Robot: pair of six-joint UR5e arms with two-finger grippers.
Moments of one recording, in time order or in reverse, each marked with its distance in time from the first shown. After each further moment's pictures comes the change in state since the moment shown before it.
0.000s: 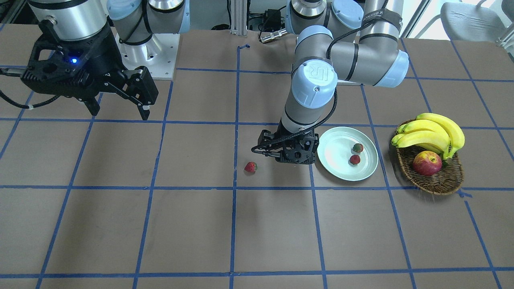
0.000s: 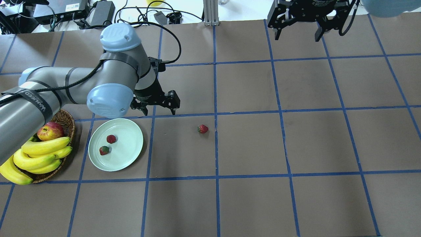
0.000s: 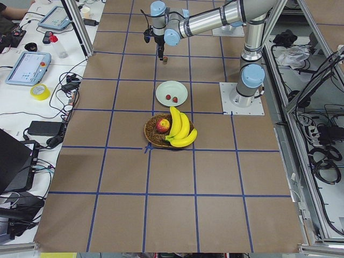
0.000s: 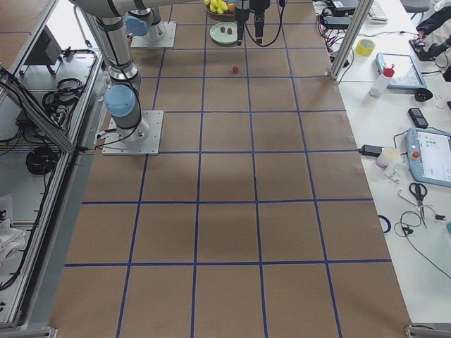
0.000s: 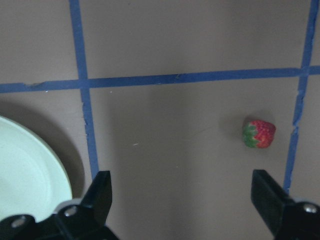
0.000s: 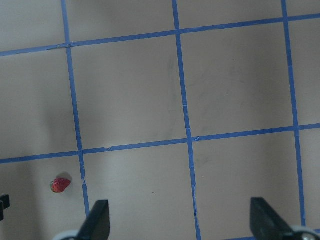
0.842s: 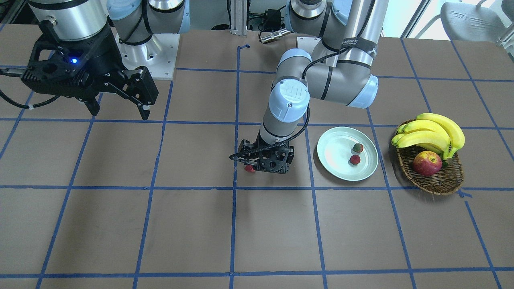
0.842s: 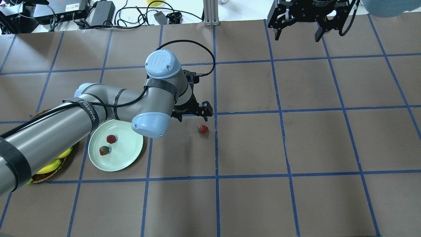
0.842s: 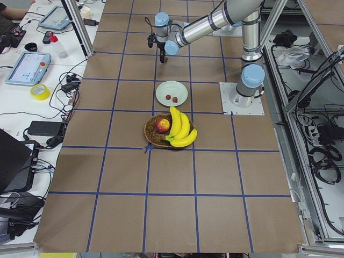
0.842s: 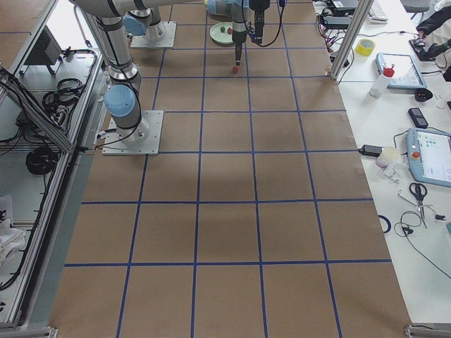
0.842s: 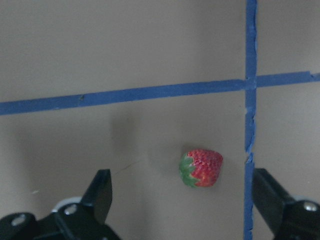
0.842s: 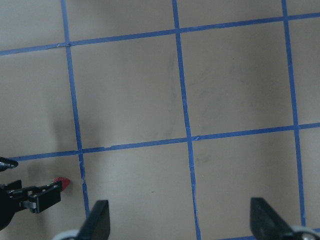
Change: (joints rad) left arm -0.061 -0.140 -0.096 0.282 -0.059 -0.031; right arm 0.000 0.000 0.001 0.002 0.000 0.000
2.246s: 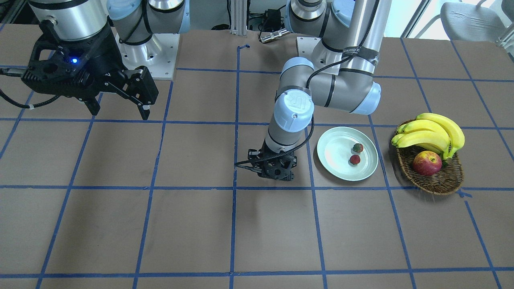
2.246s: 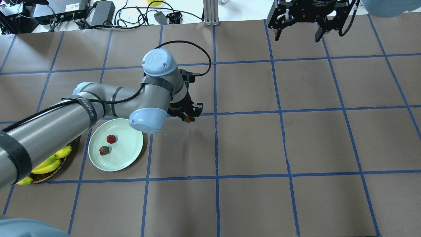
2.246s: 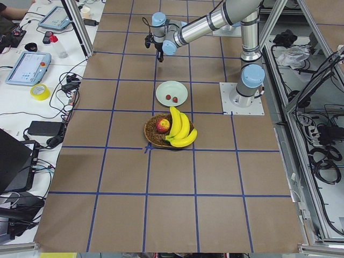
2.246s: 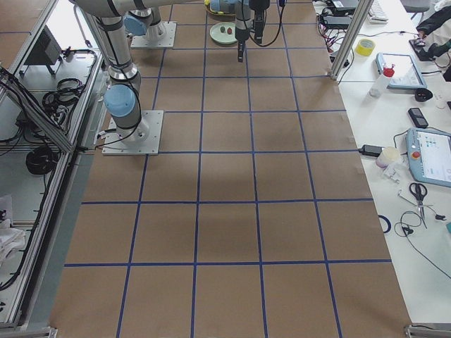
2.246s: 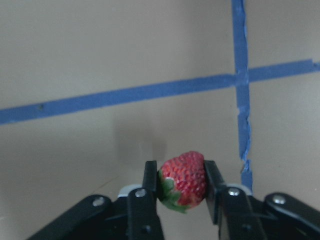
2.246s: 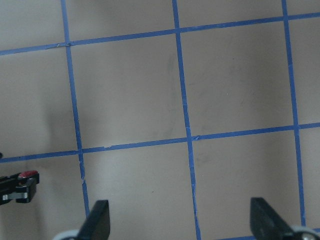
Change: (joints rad) left arm 0.089 0.028 0.049 -0.105 0.037 0.121; right arm 0.000 0.000 -0.001 -0.001 0.000 0.000
